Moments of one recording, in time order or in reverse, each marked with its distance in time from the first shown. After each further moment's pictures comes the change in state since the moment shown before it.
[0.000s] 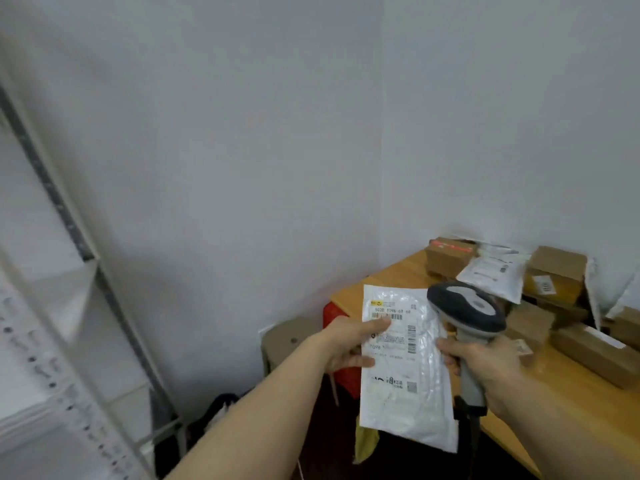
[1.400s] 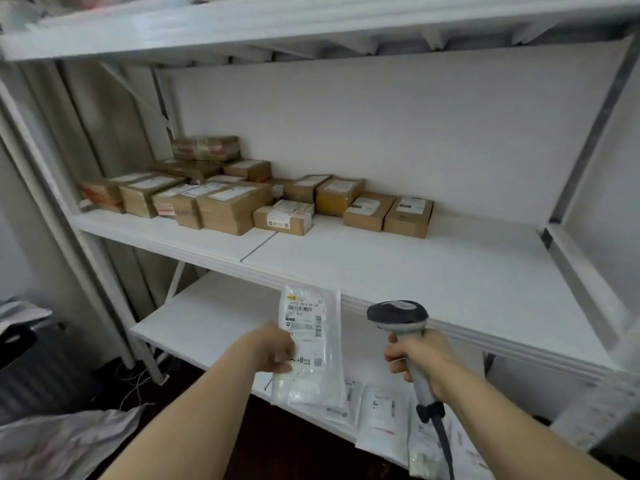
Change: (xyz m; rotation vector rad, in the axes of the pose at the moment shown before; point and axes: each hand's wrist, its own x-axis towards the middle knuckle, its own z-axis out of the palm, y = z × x) left_hand -0.588 -0.345 -0.526 -0.362 1.243 -0.372; right_hand -0.489 0.126 0.607 -0.510 -1.259 0.082
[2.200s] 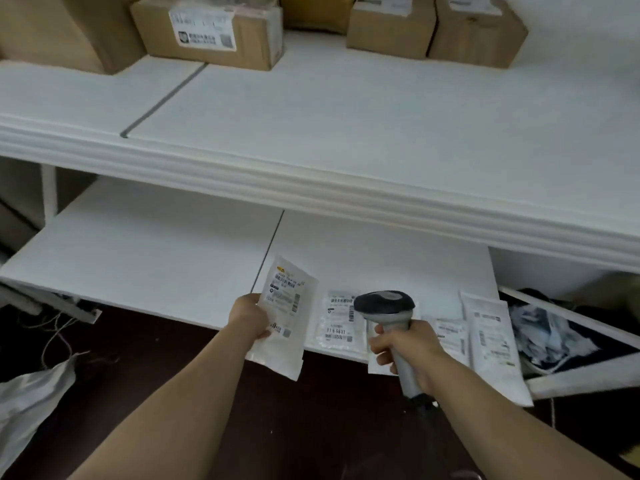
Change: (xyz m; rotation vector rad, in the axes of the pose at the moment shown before) left_hand 0.309 -0.139 0.048 0.064 0.022 -0.127; right_hand 0.185 0.173 0.114 -0.022 0.144 0.412
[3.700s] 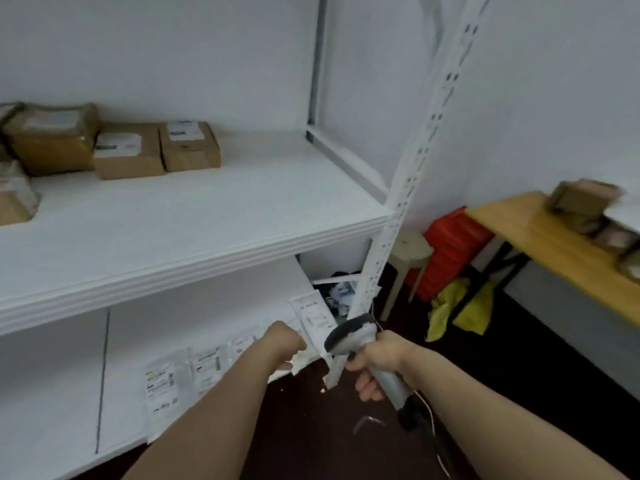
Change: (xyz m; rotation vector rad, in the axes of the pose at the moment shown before) left_hand -0.295 0.091 0.122 0.577 -0.710 0.437; right_hand -0.249 0.052 -0.159 0.017 0.151 0.192
